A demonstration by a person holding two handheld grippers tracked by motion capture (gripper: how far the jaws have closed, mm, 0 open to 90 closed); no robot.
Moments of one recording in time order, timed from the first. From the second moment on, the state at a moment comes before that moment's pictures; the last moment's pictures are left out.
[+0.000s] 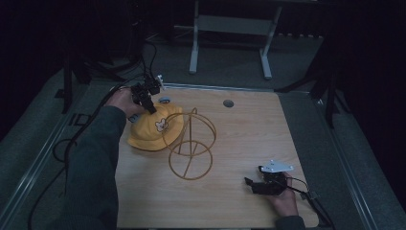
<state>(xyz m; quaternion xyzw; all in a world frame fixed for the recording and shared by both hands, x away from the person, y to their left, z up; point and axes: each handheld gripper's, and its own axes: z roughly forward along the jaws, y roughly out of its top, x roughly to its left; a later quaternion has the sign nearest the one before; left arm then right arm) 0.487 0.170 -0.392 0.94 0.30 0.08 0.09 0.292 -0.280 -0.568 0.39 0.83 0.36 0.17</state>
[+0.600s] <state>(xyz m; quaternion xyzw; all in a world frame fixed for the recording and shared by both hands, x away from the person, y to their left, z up) 0.473 0.190 -0.371 0.94 0.29 0.07 0.13 0.292 -0.280 -0.568 0.39 0.83 0.36 0.17</state>
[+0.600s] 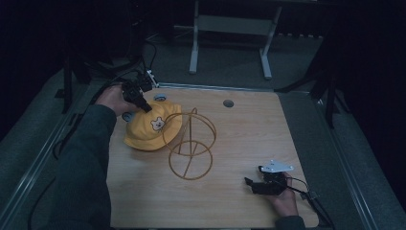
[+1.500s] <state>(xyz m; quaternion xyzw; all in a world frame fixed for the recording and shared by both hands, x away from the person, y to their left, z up) 0.451 0.217 -0.343 0.94 0.28 0.07 0.20 0.292 -0.280 -0.568 0.39 0.83 0.36 0.17</state>
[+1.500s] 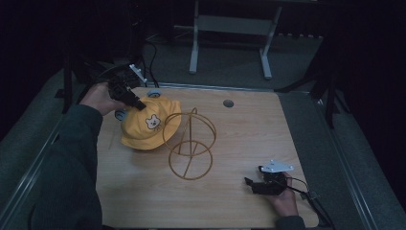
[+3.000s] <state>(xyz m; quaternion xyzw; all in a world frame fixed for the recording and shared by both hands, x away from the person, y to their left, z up) 0.435 0.256 -0.322 0.91 0.29 0.06 0.28 0.292 -0.280 -0.568 0.39 0.83 0.36 0.17</state>
